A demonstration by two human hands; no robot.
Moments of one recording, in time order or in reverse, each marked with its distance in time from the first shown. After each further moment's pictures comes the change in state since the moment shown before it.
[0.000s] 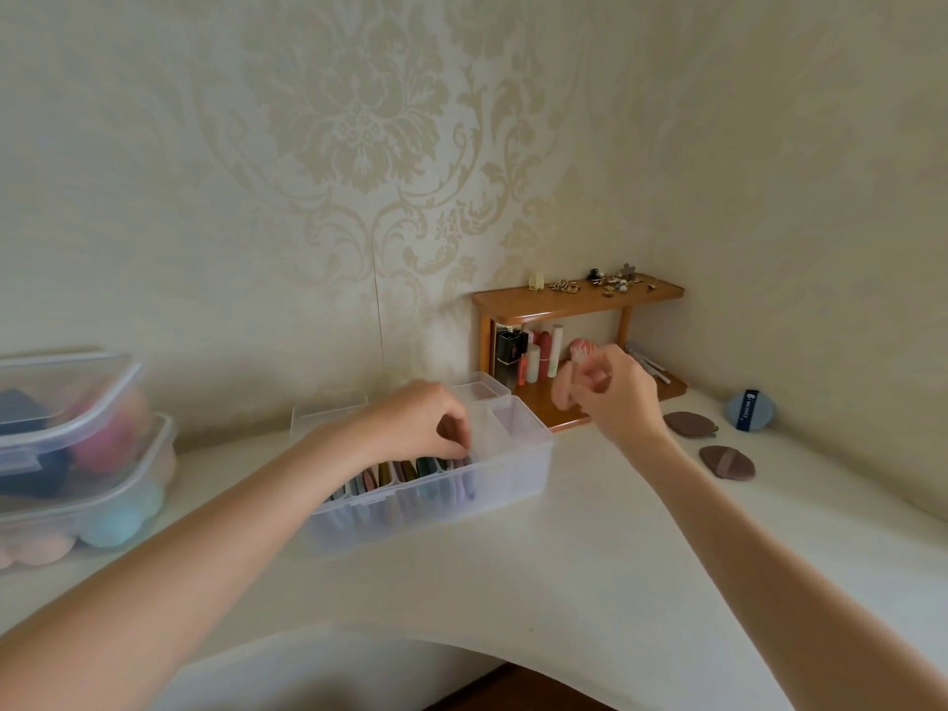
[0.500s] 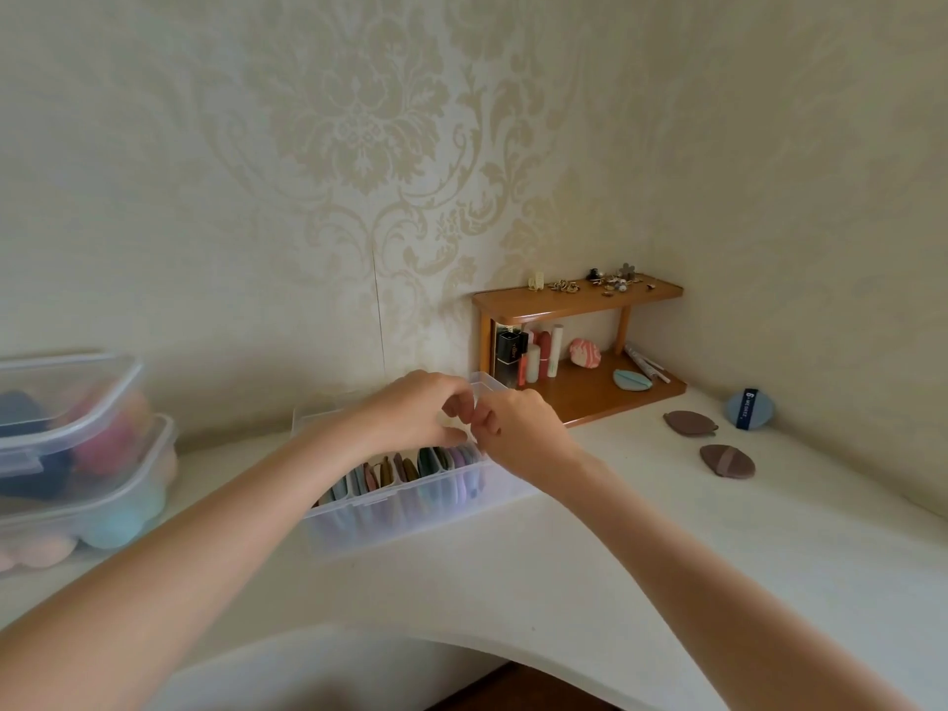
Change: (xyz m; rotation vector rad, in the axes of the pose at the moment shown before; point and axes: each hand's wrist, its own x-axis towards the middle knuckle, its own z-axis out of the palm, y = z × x) left_hand 0.003 -0.001 -0.005 0.021 0.058 -0.005; right_hand -0.032 -0.051 0.049 -0.383 -0.416 -0.324
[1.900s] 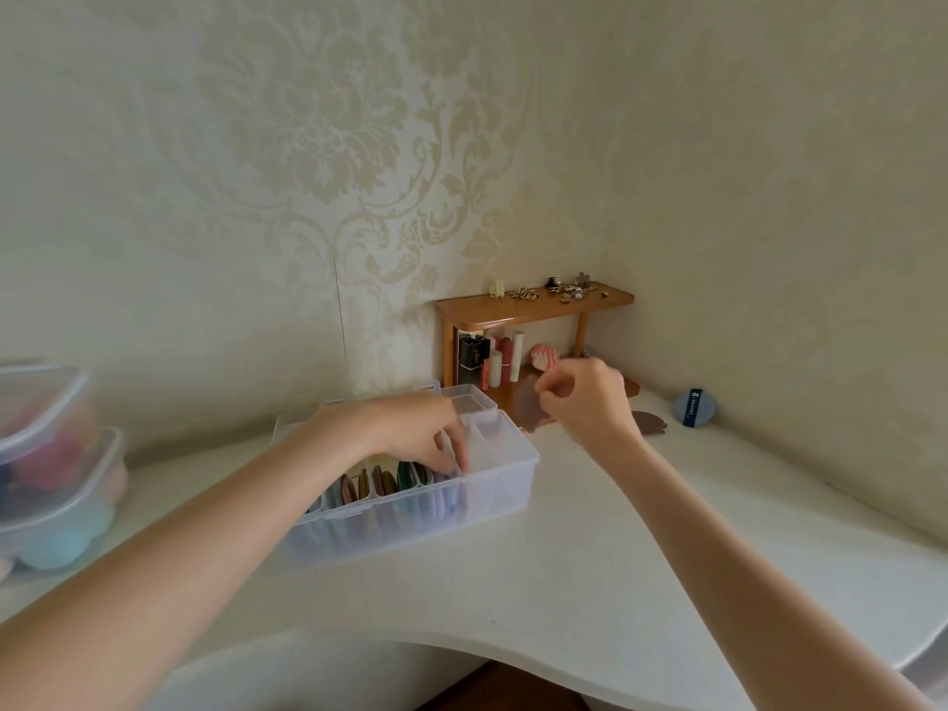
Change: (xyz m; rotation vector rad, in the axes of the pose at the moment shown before) left_hand 0.013 0.027 0.004 0.126 -0.328 0.107; right_hand -0.030 0.051 -0.055 0.209 0.358 0.297
